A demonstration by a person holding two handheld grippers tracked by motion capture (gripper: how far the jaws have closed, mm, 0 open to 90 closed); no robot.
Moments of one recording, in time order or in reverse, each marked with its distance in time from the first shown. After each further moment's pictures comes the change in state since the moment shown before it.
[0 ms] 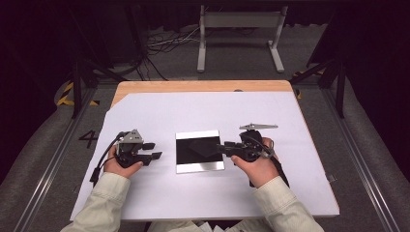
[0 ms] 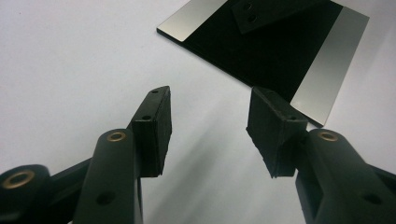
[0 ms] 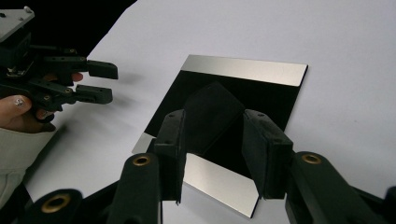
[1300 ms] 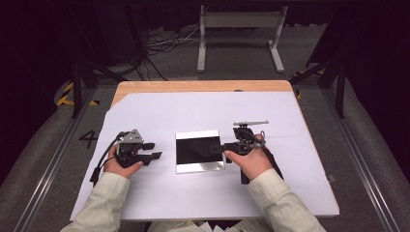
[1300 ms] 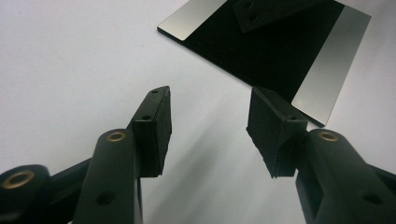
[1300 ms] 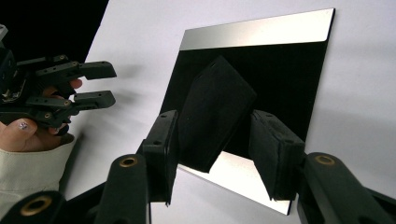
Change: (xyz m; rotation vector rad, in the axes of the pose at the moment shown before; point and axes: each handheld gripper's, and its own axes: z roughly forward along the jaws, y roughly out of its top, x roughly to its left) left arm 0.000 0.000 0.001 0.003 0.003 -0.003; right arm -0.007 0.008 0.029 0.147 0.045 0.238
